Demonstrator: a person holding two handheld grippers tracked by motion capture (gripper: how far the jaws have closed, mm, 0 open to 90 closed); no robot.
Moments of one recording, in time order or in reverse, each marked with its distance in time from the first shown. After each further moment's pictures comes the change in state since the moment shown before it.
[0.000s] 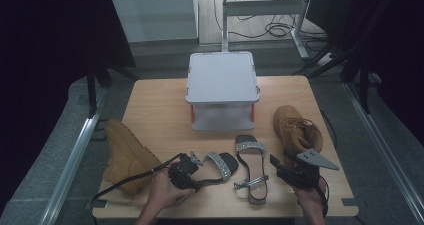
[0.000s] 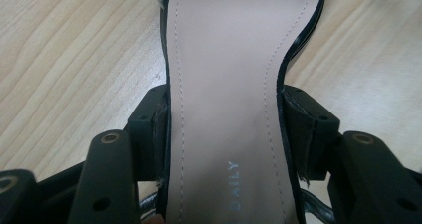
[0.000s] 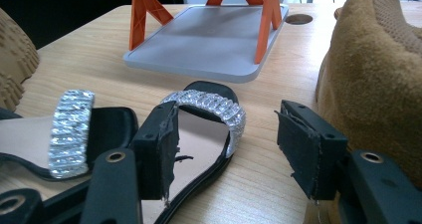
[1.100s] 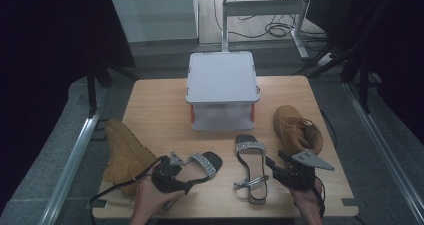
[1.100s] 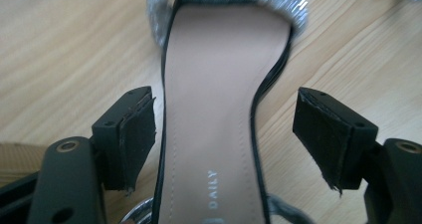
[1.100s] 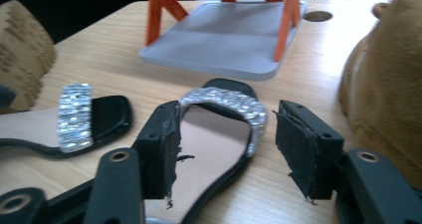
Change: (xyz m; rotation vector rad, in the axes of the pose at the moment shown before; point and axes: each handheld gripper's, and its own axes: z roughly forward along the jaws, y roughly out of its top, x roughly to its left) left arm 0.013 -0.034 -0.026 -0.162 0.047 -0.125; right arm 0.012 0.000 0.002 0.011 0.042 -0.010
